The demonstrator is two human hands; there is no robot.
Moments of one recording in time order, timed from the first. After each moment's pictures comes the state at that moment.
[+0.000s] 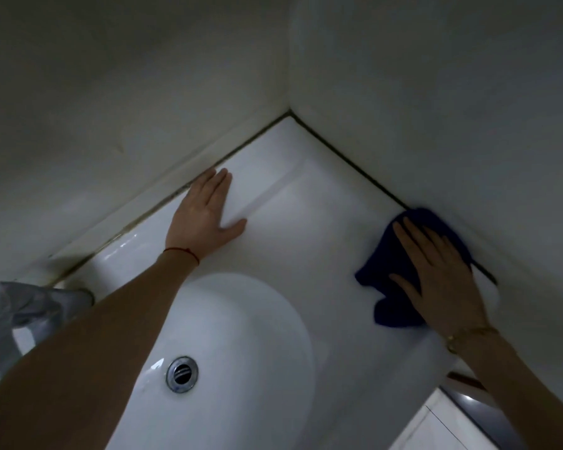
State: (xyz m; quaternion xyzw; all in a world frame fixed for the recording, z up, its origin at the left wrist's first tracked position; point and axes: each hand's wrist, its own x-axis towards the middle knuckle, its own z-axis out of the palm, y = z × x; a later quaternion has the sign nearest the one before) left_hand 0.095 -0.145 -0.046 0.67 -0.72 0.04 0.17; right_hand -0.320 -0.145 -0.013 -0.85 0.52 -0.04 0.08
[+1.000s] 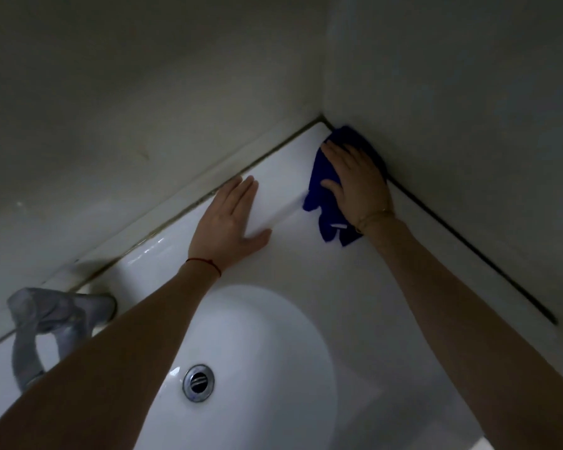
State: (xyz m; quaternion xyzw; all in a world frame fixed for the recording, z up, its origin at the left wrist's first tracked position) left_hand 0.092 -0.146 -0.042 0.69 -0.71 0.02 0.14; right_hand -0.136 -0.288 -0.018 -0.87 0.44 -0.10 0.17
